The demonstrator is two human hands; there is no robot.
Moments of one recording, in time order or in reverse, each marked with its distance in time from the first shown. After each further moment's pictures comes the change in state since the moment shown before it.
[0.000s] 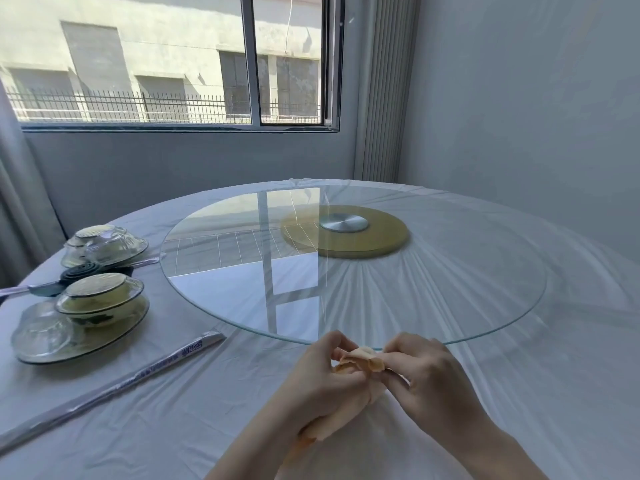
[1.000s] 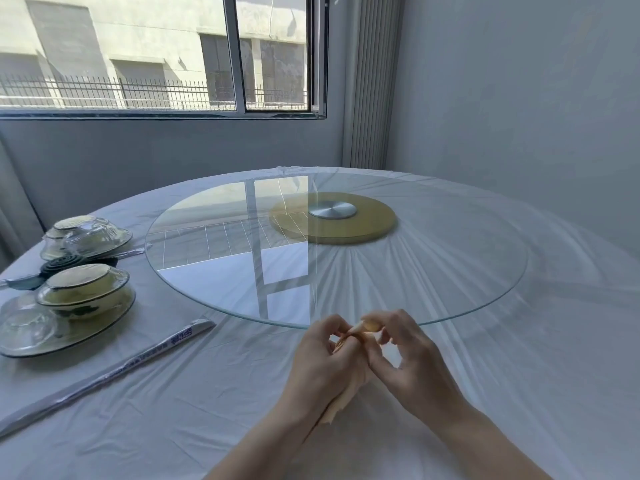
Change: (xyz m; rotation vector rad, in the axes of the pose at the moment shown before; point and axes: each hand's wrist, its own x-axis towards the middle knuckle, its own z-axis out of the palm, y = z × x) left_hand -0.003 0.001 0.028 -0.284 0.165 0.040; right_hand -0.006 -0.013 0.001 0.339 0.049 0.225
